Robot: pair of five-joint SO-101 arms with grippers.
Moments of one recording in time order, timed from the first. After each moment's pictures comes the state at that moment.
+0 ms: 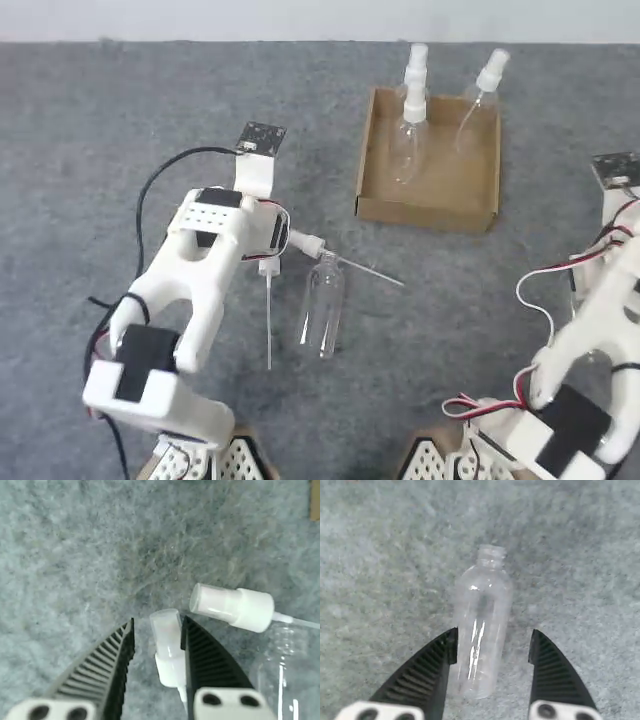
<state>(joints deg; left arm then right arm) 3.4 5.2 30.4 53.6 1.9 35.0 -11.1 21.7 71.2 41.4</state>
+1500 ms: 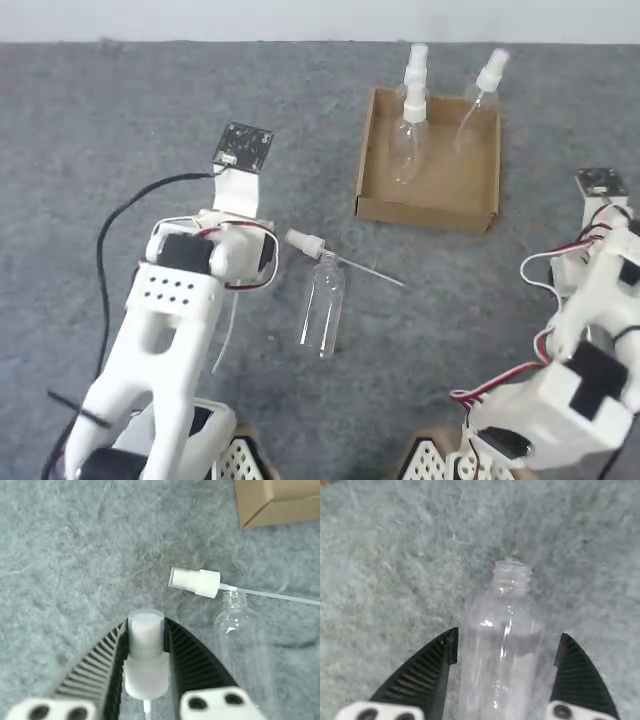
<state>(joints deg) 5.5 -32.0 45.7 60.4 1.6 32.9 5.2 22.1 61.5 35.1</state>
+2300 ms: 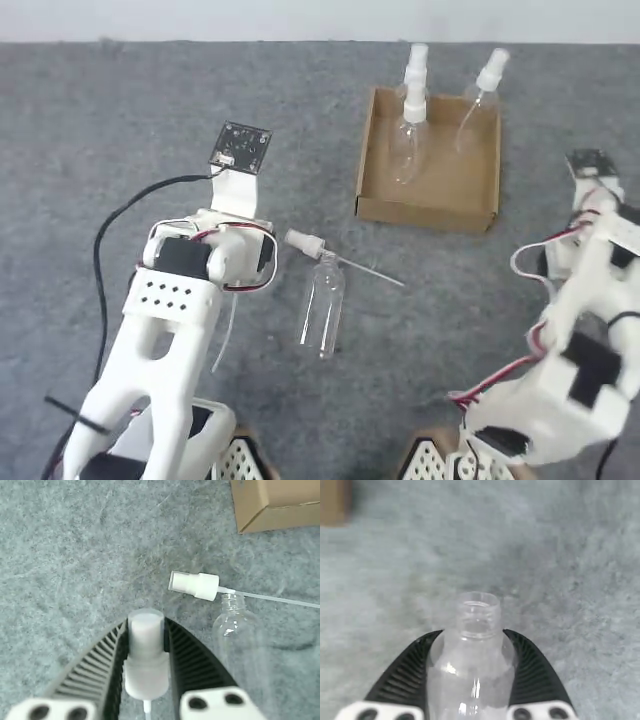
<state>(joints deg) 5.5 -34.0 45.7 60.4 1.6 26.5 2.1 17.9 63.3 33.5</state>
